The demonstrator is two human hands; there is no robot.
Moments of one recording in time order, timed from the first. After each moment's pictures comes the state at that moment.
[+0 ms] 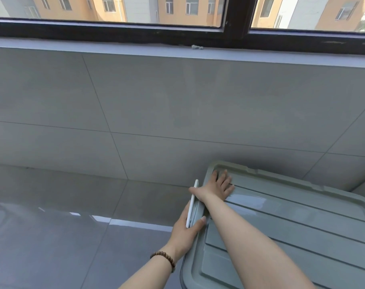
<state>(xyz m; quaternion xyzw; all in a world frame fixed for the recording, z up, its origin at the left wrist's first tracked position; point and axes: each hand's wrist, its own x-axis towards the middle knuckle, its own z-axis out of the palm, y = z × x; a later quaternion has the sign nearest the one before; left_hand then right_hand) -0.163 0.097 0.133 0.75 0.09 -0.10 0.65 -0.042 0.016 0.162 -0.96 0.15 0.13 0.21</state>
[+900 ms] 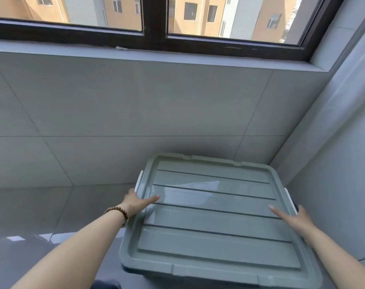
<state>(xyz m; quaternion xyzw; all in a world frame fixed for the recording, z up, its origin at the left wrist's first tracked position) -0.123 0.071 0.180 0.85 0.18 -0.25 0.42 -0.195 -0.402 0.171 -0.85 0.37 0.11 0.35</state>
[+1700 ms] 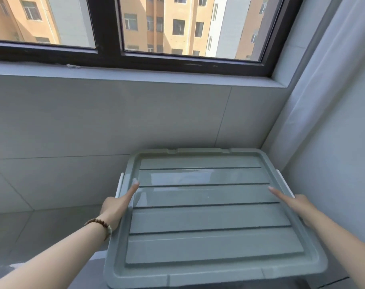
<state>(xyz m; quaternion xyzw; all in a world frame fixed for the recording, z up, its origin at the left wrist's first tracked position) -0.098 -0.037 0.237 0.77 0.31 -0.10 0.55 -0.138 -0.493 0.260 -0.82 0.37 0.02 0.44</state>
